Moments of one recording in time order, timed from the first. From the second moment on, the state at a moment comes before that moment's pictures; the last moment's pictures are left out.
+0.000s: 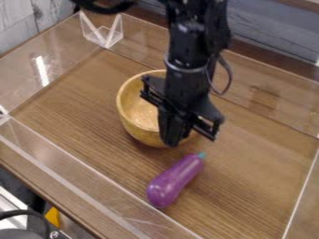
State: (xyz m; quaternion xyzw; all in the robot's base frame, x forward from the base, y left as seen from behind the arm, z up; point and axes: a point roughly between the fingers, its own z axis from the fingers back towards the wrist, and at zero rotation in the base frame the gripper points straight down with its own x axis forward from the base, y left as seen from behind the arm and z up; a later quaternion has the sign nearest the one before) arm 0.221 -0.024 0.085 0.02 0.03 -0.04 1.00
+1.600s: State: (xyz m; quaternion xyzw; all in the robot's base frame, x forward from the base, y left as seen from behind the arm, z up) arm 0.194 -0.030 0.072 0.00 0.00 -0.04 1.00
